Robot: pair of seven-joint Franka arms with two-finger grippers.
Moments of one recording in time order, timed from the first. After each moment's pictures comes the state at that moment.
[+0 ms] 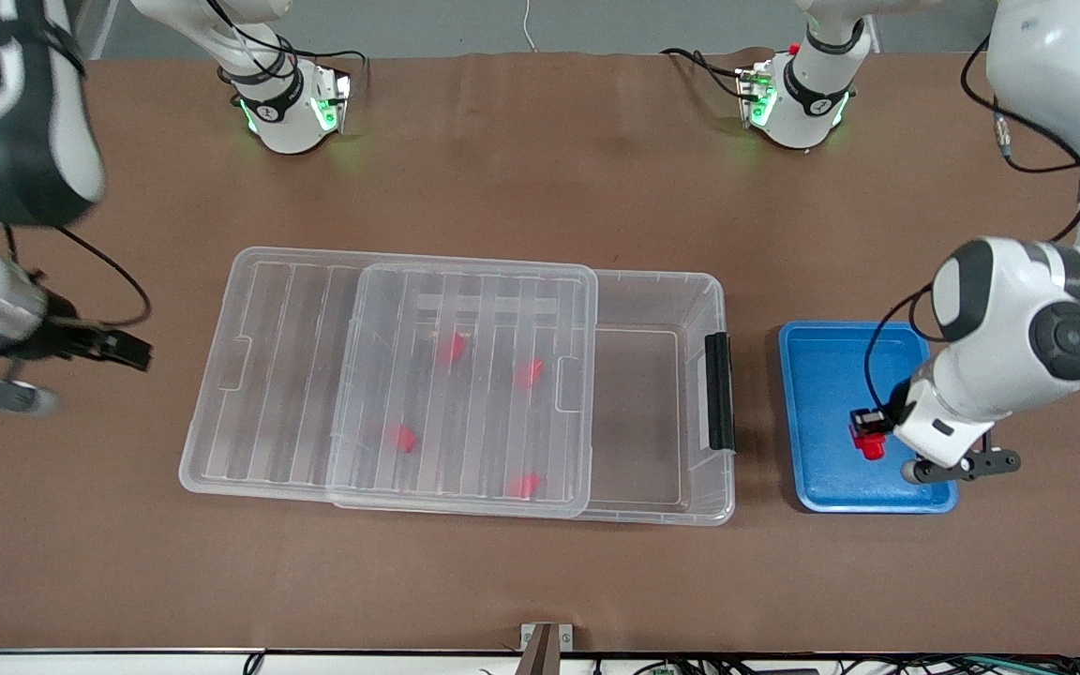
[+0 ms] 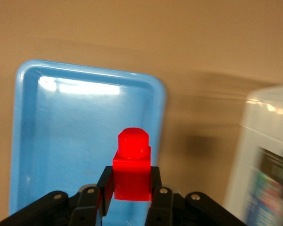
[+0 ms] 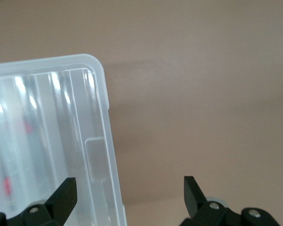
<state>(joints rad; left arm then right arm) 0.02 0.42 -0.25 -1.55 0.10 2.00 -0.35 -0.02 0.16 0.01 -1.50 -0.05 1.67 0.20</state>
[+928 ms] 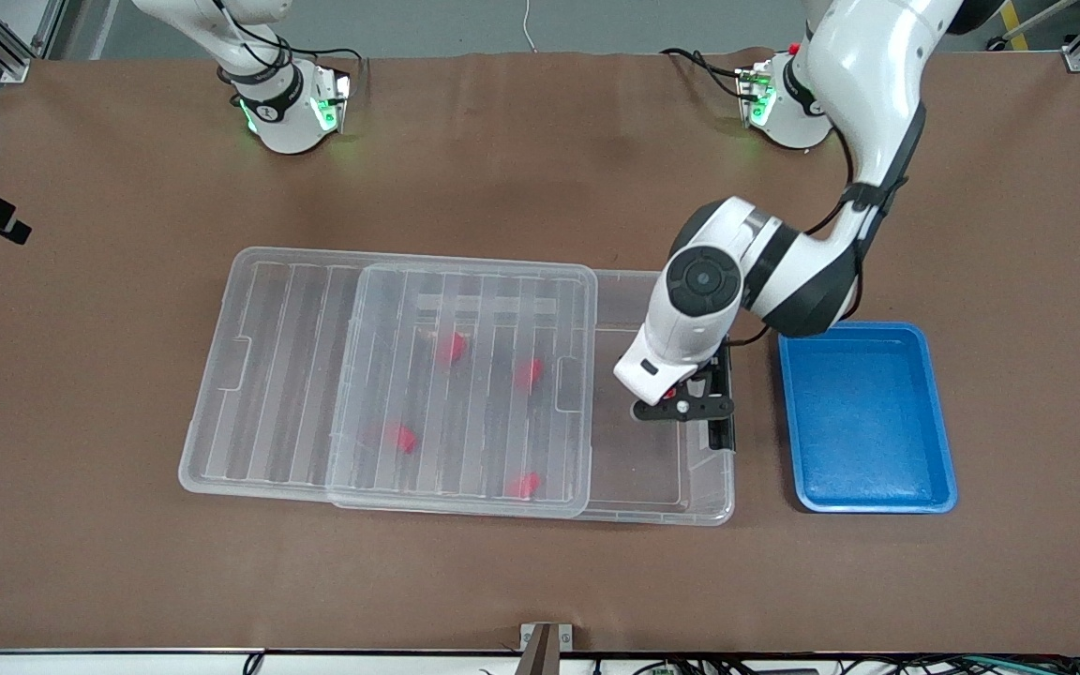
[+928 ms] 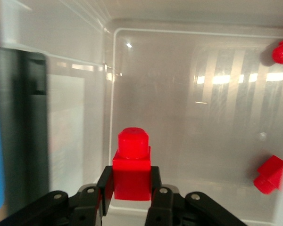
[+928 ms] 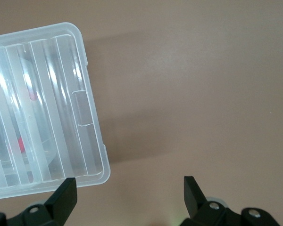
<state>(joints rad) -0.34 0.65 -0.28 -1.46 0.22 2.05 -0.67 -0.07 -0.05 -0.07 -1.57 0.02 1.50 0.09</state>
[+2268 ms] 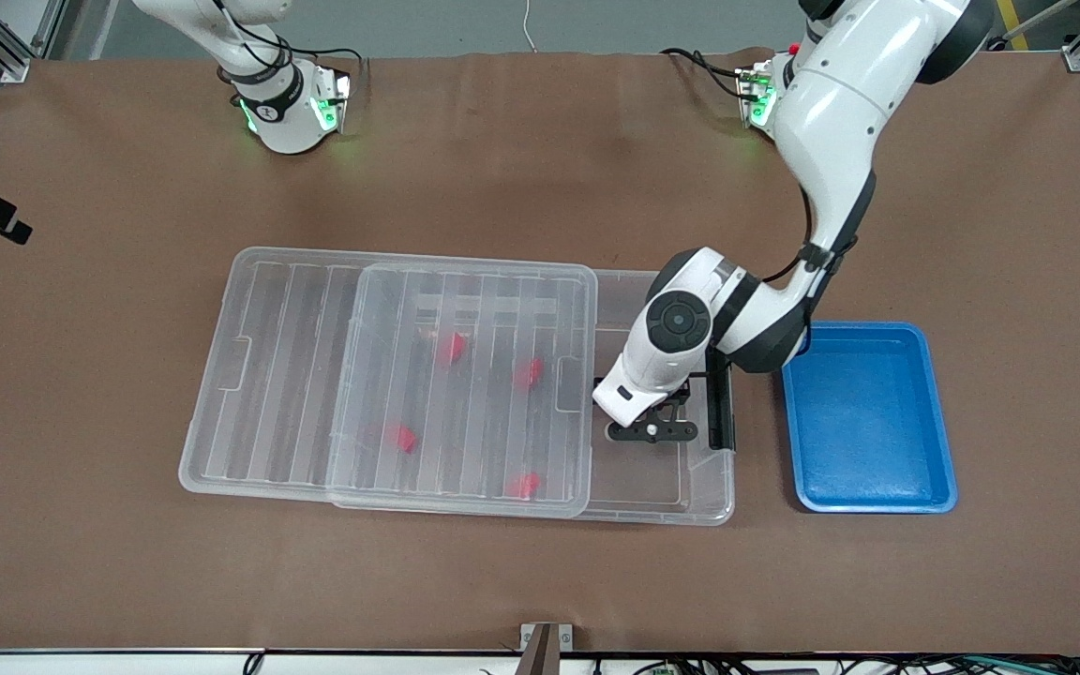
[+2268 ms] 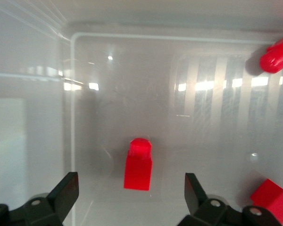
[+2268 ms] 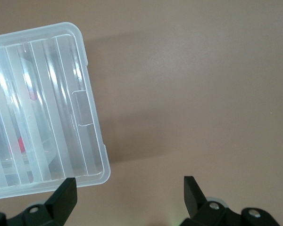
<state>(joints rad) -0.34 0.71 -0.28 -1.44 0.23 2.18 -0.66 -0.07 -0.05 -0.07 -1.57 0.02 1.50 0.09</state>
